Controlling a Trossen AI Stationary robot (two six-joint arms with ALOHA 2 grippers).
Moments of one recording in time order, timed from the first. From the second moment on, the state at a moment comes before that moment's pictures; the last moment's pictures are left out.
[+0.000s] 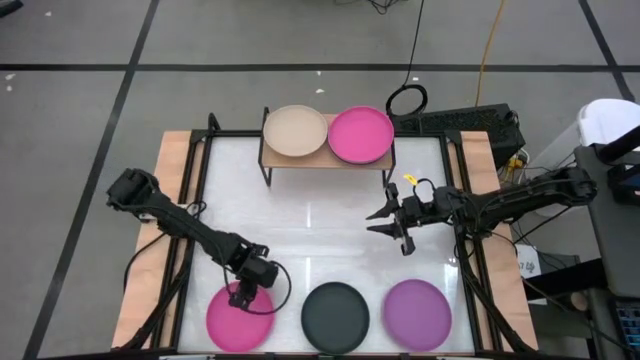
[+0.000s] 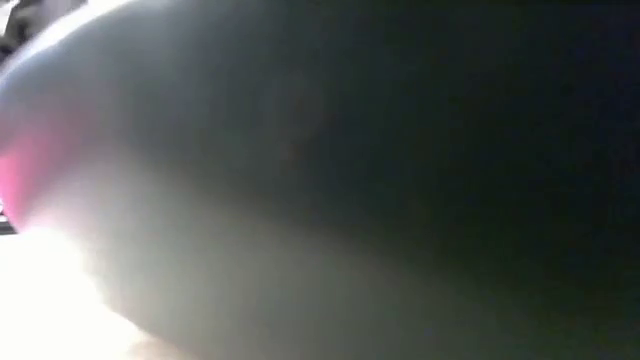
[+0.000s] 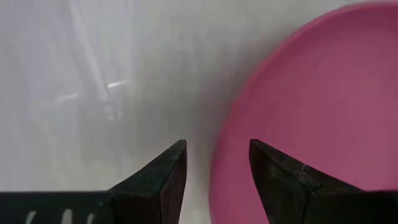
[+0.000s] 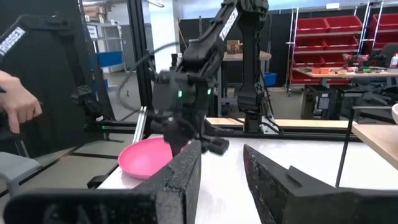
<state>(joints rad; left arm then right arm) -0.49 1.60 0.90 -0.61 0.20 -0.28 0.10 0.98 0.35 0.69 -0.10 0.07</state>
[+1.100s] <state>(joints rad) 0.20 1.25 1.42 -0.95 -0.17 -0.03 0.10 0.98 0.35 0.72 -0.10 0.06</state>
